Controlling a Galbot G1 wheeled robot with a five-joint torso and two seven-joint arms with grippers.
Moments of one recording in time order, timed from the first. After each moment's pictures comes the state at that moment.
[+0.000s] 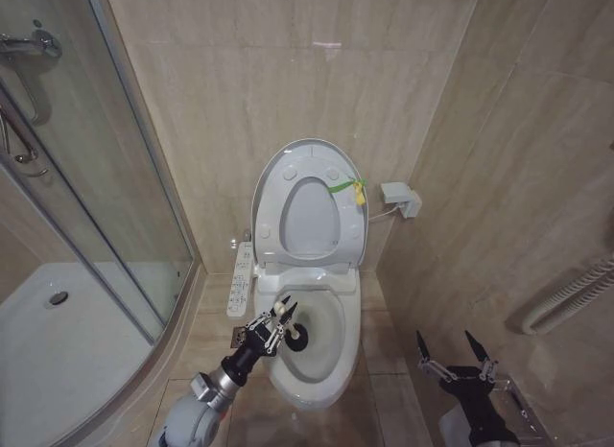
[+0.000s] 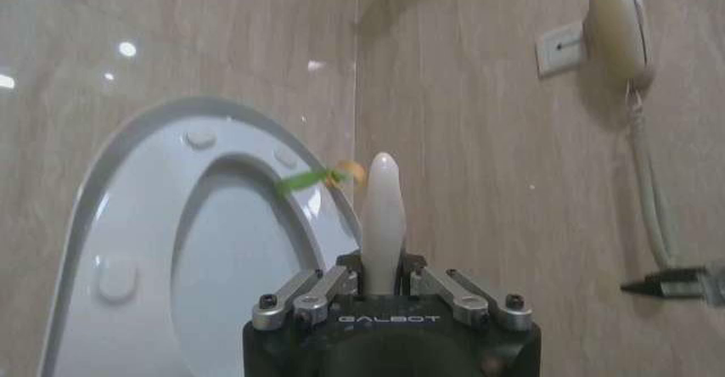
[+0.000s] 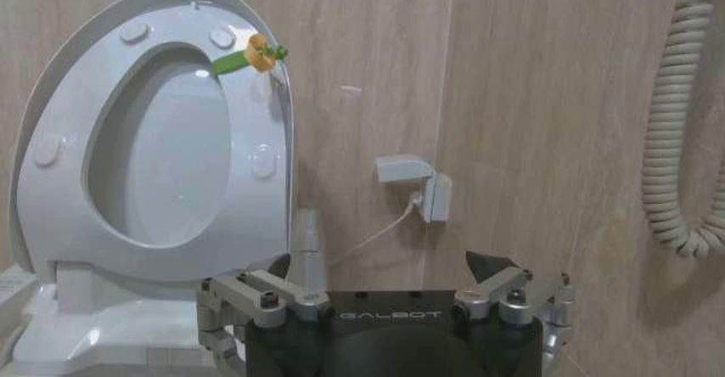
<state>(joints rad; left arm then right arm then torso) 1.26 -1.16 -0.20 -1.75 -0.44 -0.58 0.50 -1.89 1.47 0.78 2.17 0.20 0.24 -0.05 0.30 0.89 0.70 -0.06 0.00</state>
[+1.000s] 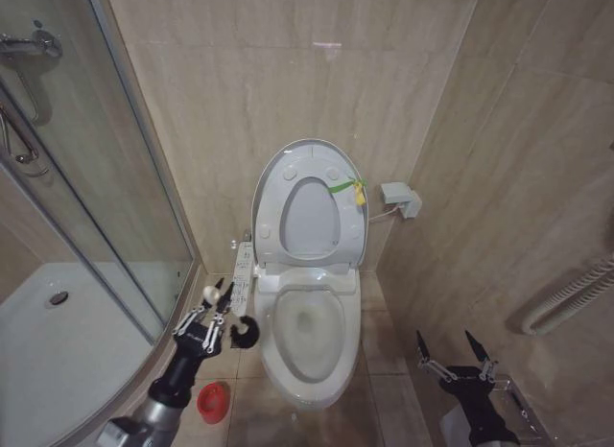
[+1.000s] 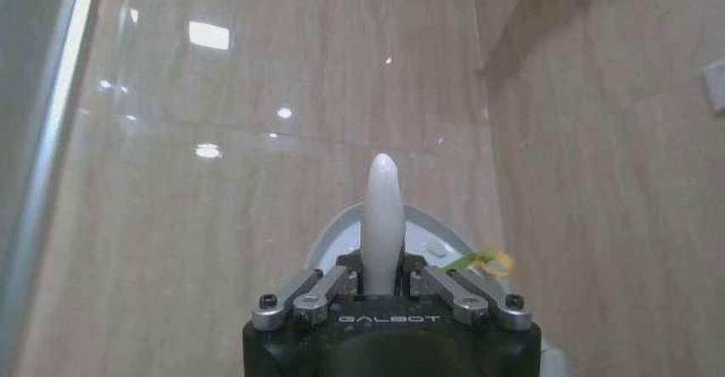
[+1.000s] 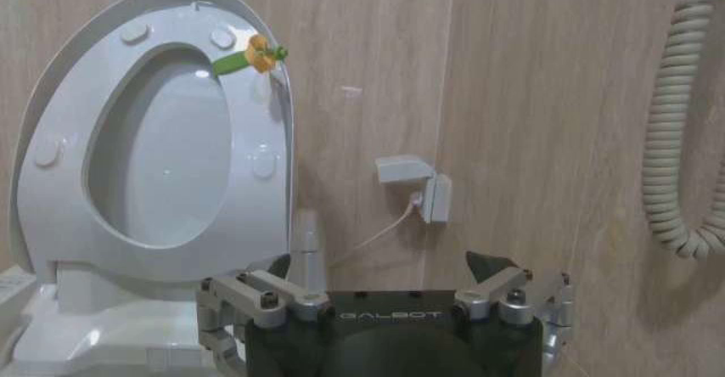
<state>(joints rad) 1.67 -1.26 -0.58 -2.19 -0.32 -0.48 0.28 -1.89 1.47 0.78 2.17 0.20 0.24 -0.05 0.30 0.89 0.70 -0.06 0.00</state>
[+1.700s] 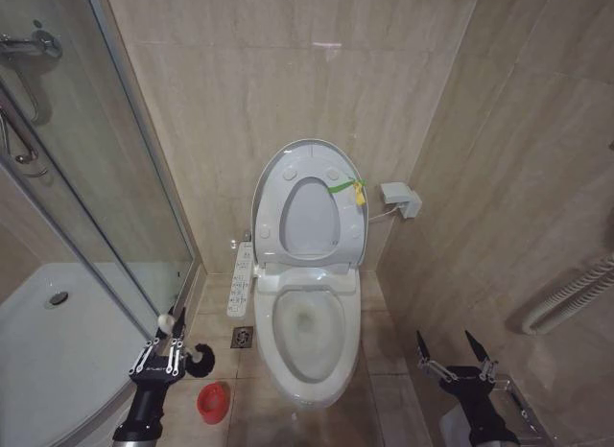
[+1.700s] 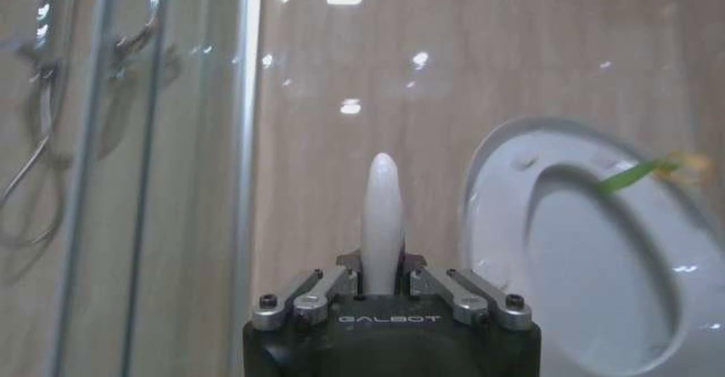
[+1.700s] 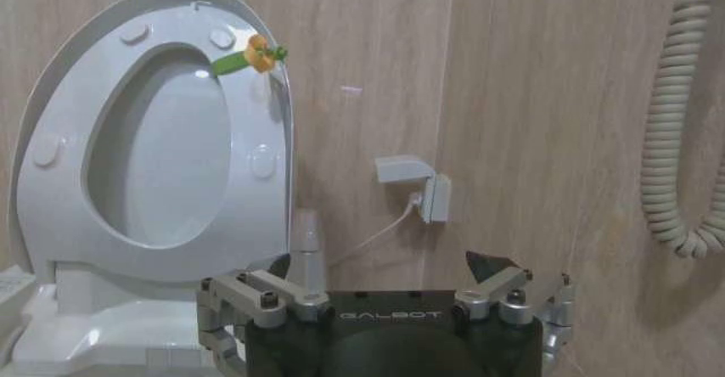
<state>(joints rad) 1.72 -1.40 -0.67 -2.00 -0.25 -0.58 0.09 -1.89 1.47 0.78 2.17 0.20 0.24 -0.05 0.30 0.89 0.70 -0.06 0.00</state>
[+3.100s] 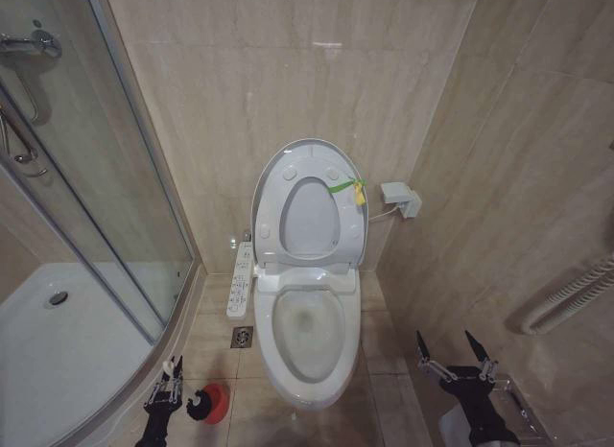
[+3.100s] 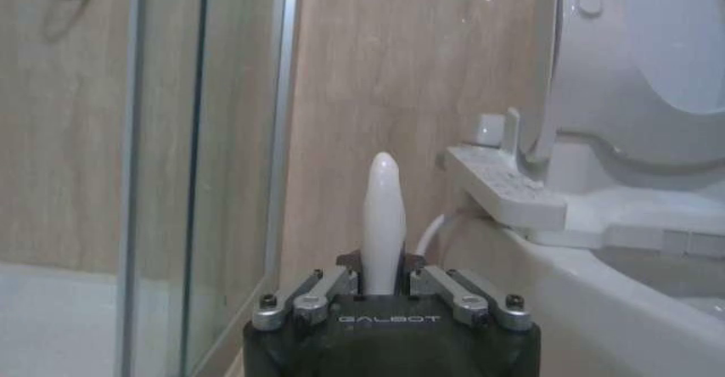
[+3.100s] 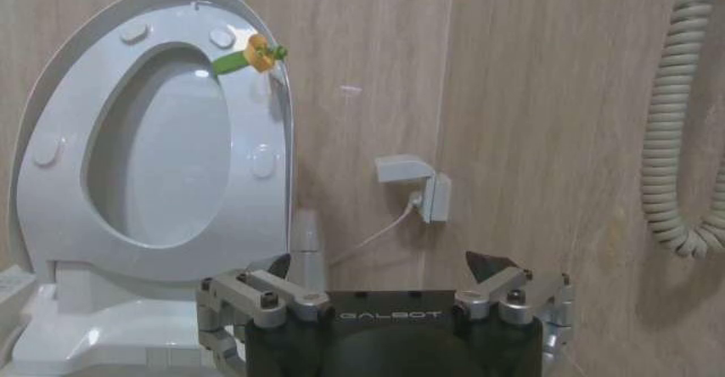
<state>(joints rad) 1.30 -1.31 -0.58 -1.04 -0.52 -0.82 0.38 -1.89 1.47 0.78 2.17 0.20 0.24 -0.05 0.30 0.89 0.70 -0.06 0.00</state>
